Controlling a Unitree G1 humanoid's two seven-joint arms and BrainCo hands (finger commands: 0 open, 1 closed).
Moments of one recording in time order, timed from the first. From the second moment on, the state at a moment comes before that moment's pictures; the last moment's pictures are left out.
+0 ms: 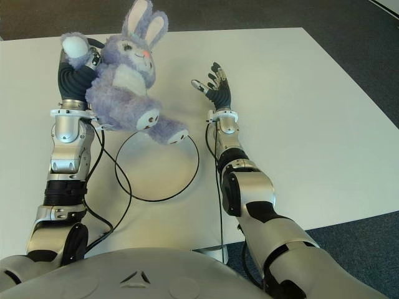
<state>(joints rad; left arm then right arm) -0.32 0.12 0.13 0.01 -0.02 -0.18 0.05 -0.83 -0.04 -0.18 1.25 0.01 -0.57 -0.01</state>
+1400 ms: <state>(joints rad) -0.20 0.11 0.05 -0.07 0.02 -0.21 -0.02 -0.83 -0.04 -0.18 1.25 0.01 -0.57 -0.02</state>
